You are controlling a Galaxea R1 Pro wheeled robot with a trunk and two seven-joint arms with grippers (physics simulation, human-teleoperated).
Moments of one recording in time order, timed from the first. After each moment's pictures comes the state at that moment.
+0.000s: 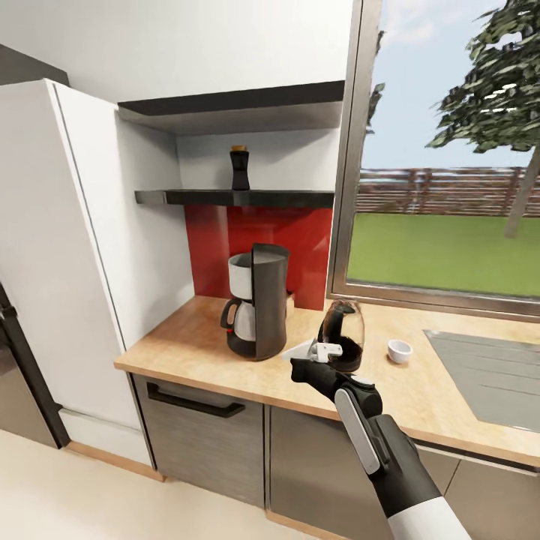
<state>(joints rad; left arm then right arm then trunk) 0.01 0.07 0.03 -0.16 0.19 -0.49 0.00 -0.51 0.10 0.20 -1.30 -0.36 0.63 0.01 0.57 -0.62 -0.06</state>
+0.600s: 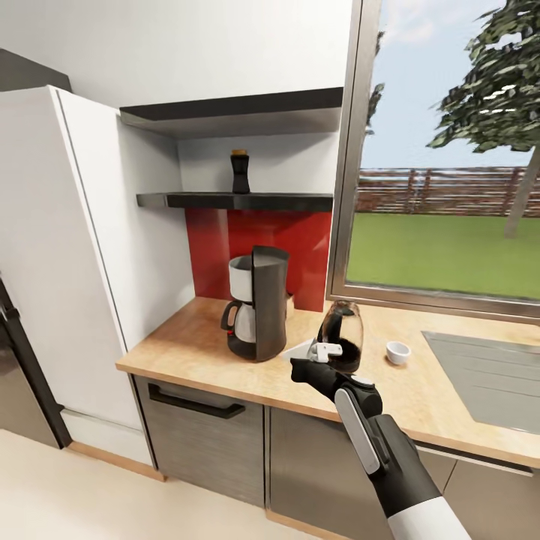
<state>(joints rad) 0.01 0.07 0.03 -0.16 0.19 -0.49 0.00 -0.51 0.10 0.20 -1.30 -0.36 0.63 0.01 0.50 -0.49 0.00</state>
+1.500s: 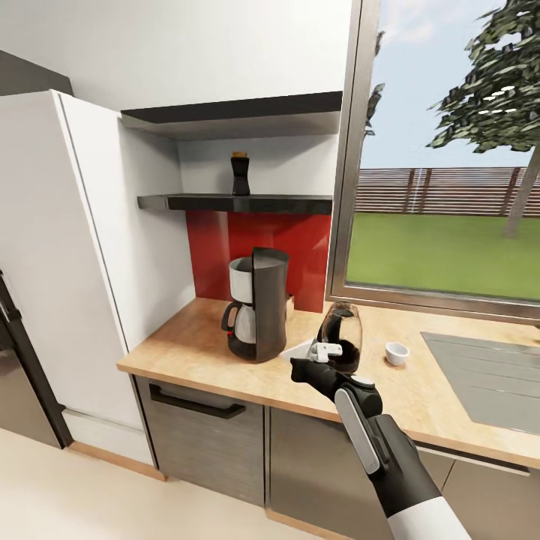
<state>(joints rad) 0.01 0.07 0.03 -0.16 0.19 -0.49 0.00 -0.51 0.10 0.20 -1.30 -0.36 0.63 0.01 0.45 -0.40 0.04</state>
